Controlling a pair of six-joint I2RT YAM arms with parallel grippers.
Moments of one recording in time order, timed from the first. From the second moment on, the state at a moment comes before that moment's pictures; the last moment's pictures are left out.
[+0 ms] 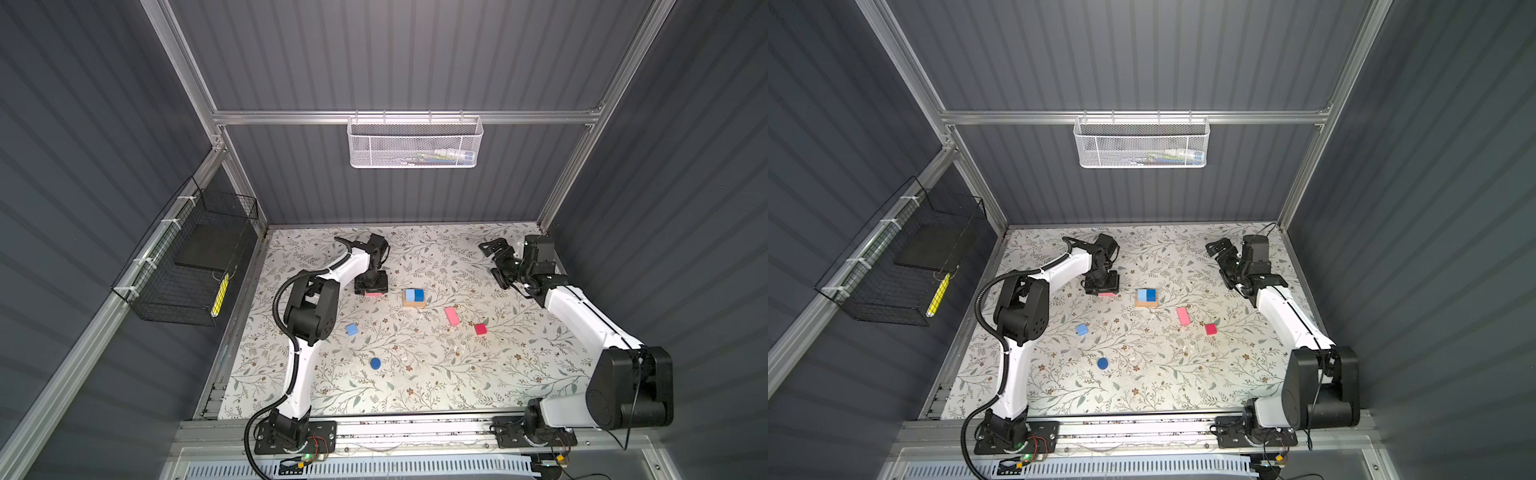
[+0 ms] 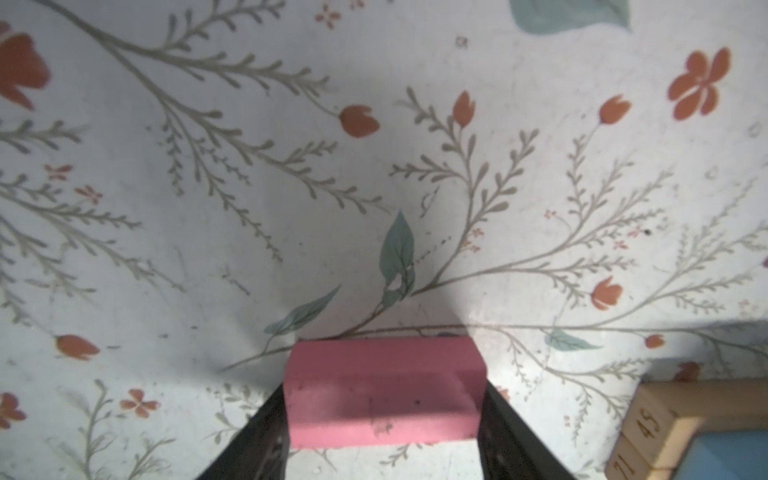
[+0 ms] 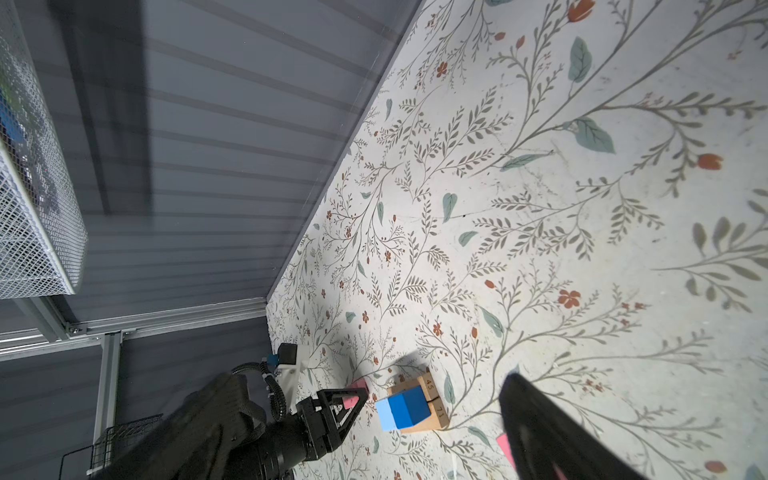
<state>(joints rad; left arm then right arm) -0.46 2.24 1.80 -0.96 0.01 -0.42 0.06 1.41 1.00 -0.16 -0.32 1.03</state>
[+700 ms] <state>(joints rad) -0.54 2.27 2.09 -1.19 -0.05 -0.47 0.06 1.41 1.00 -0.16 -0.32 1.02</state>
